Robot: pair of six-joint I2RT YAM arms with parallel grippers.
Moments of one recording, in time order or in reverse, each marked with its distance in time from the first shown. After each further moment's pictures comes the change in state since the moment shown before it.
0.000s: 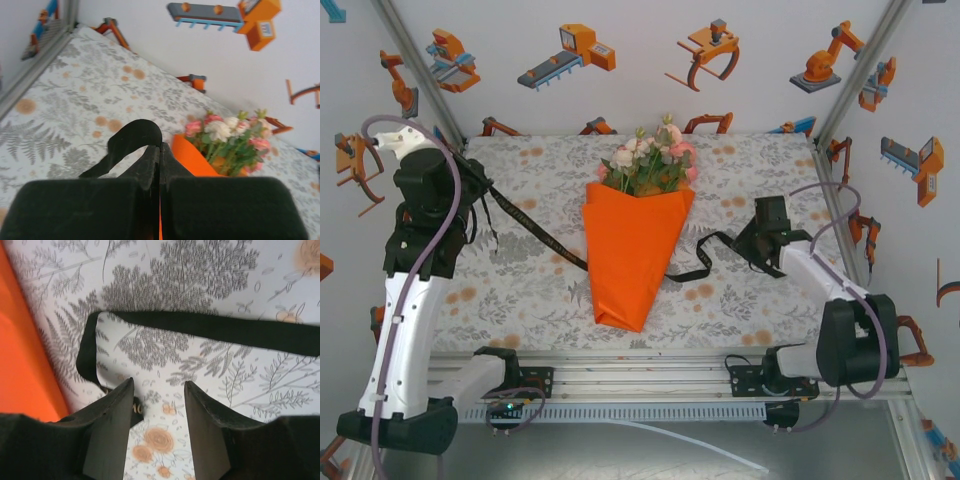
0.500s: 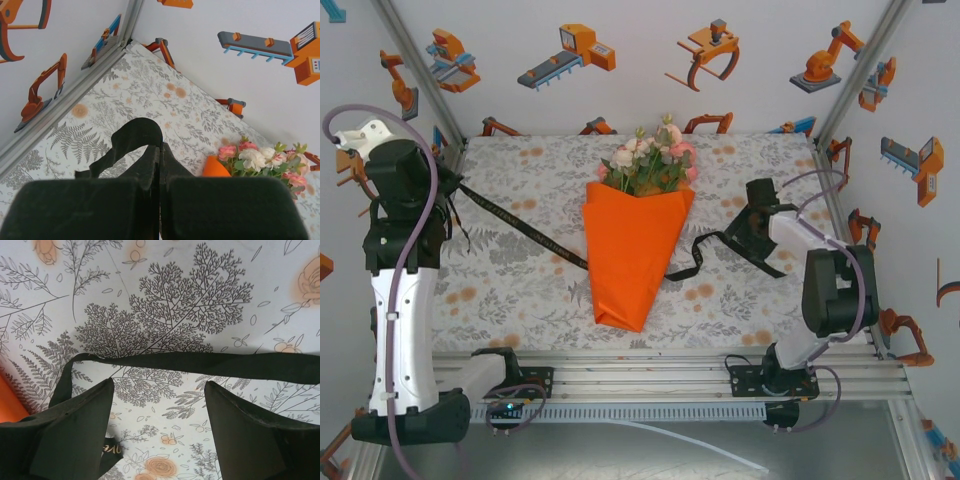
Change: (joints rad) left arm 0.156 0.036 0.109 -0.090 -0.011 0.030; right arm -0.019 0.269 0.186 -0.104 0.040 0.033
